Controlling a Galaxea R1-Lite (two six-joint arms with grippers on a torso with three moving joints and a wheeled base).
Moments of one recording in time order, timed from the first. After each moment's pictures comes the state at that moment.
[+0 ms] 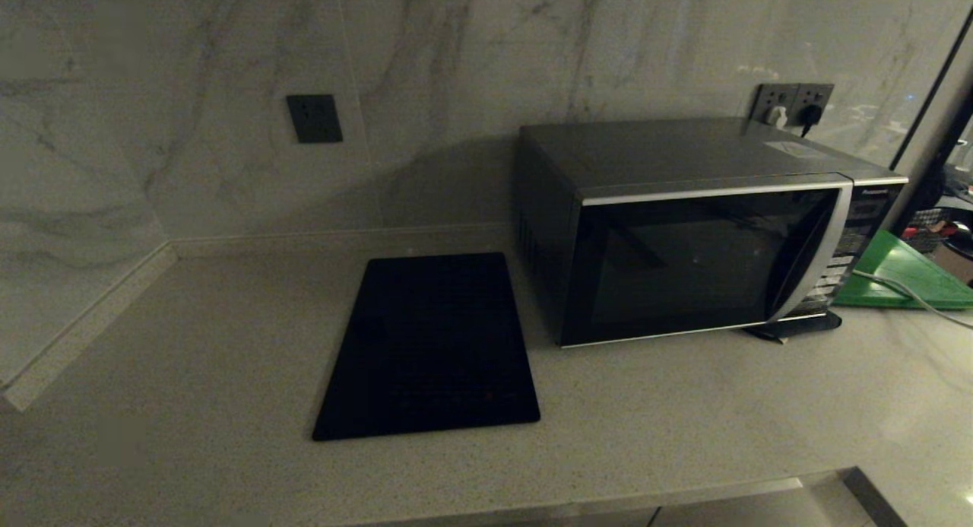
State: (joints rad) left arm 0.00 0.00 0.00 -0.01 0.03 -0.07; right arm -0.01 0.00 0.00 0.01 -0.05 0.17
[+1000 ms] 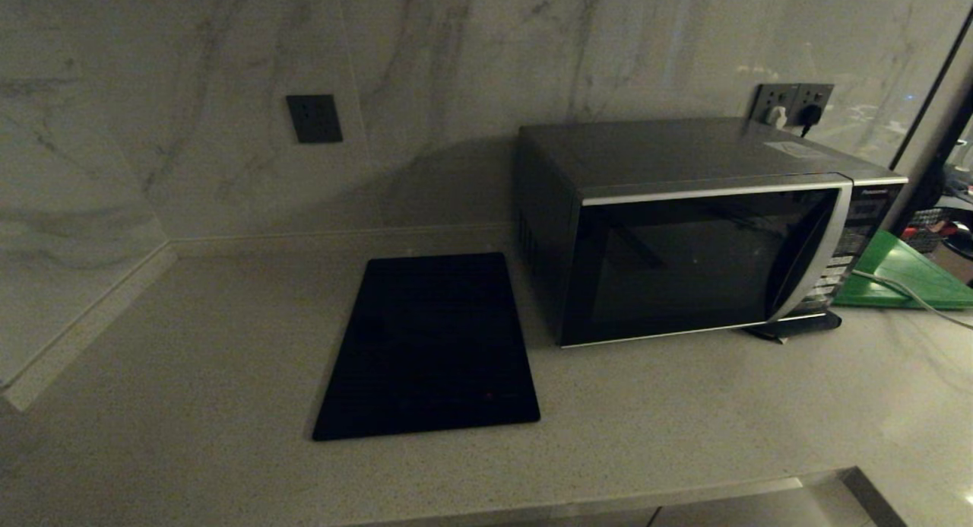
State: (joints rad) left arm 0.00 0.00 0.00 -0.01 0.03 -0.07; right arm -0.01 0.32 -0.55 0.10 -0.12 0.17
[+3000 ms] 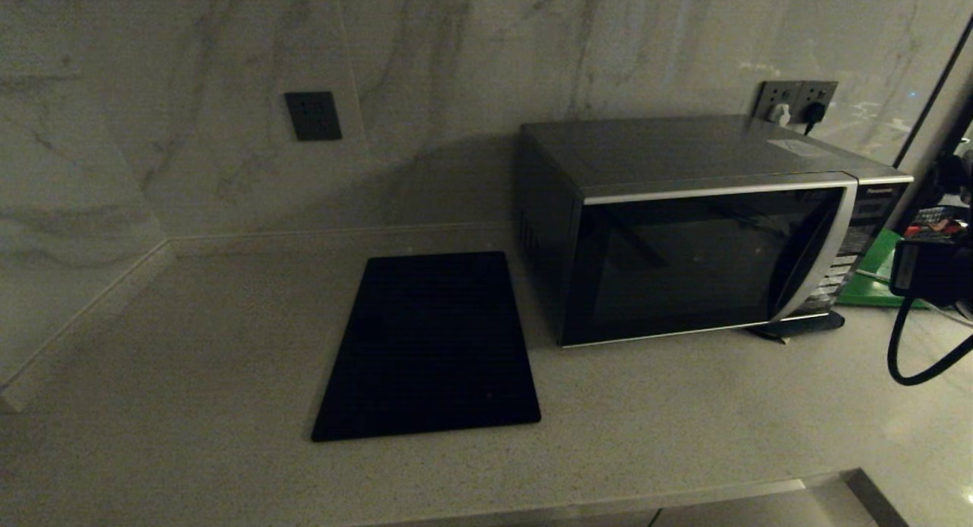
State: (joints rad) left arm 0.00 0.00 0.00 -0.01 0.03 -0.07; right arm 0.07 1.50 -0.93 -0.21 -0.80 0.05
